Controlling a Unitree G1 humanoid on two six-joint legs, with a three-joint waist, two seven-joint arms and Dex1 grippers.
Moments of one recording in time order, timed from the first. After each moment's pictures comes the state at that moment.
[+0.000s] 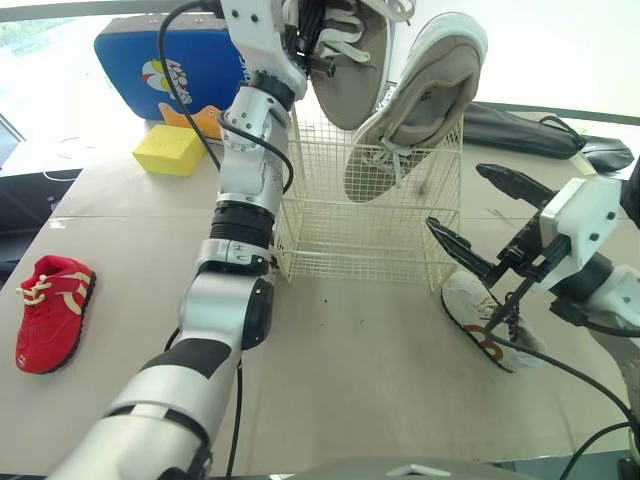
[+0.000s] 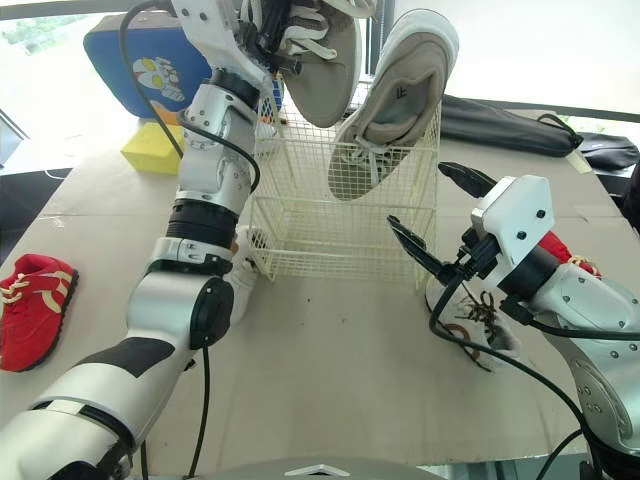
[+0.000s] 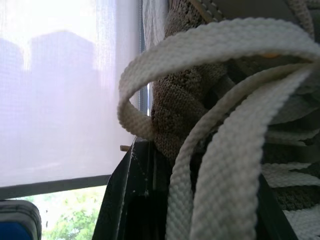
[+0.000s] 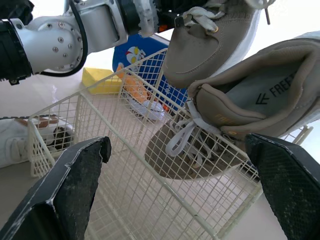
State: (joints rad) left arm -1.19 0.24 0.07 0.76 -0.27 -0.35 -0.32; right arm -0.16 -0.62 -0.21 -0.93 0.57 0.67 0.41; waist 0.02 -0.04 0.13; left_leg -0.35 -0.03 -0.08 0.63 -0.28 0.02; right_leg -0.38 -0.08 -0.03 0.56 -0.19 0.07
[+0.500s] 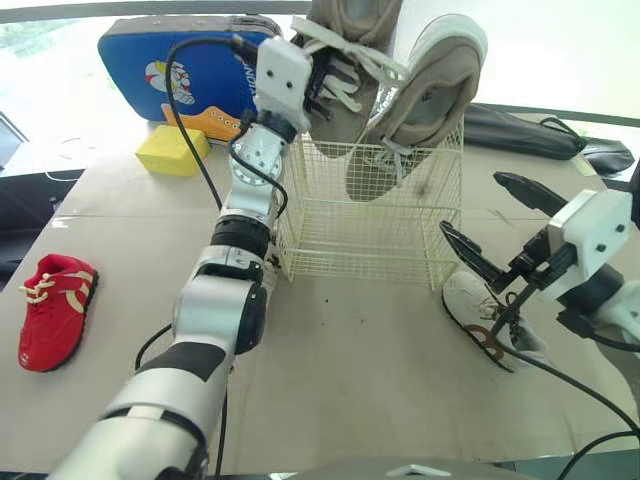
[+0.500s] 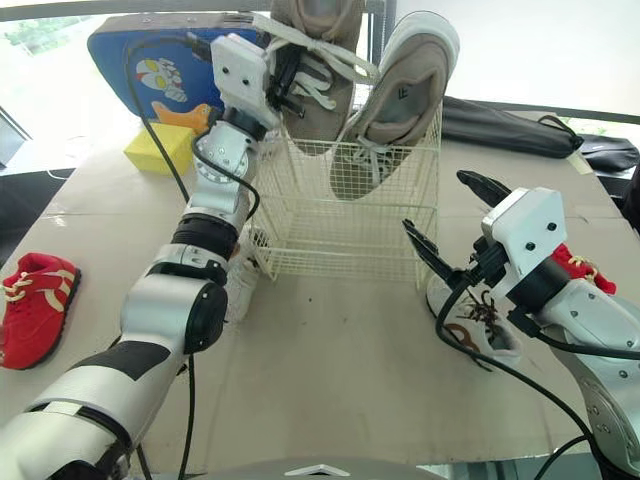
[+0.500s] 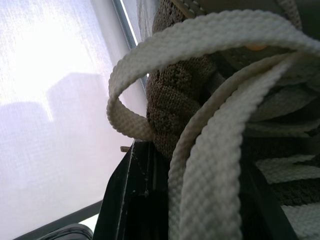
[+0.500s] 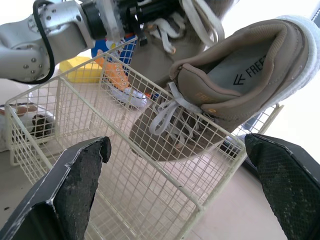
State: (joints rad) left arm -1.11 0.28 0.01 0.90 0.02 -0.65 -0.24; right arm -0.09 -0.63 -0.25 -0.96 0.57 0.66 0.37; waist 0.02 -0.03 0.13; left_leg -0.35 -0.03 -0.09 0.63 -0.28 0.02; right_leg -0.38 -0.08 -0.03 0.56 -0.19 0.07
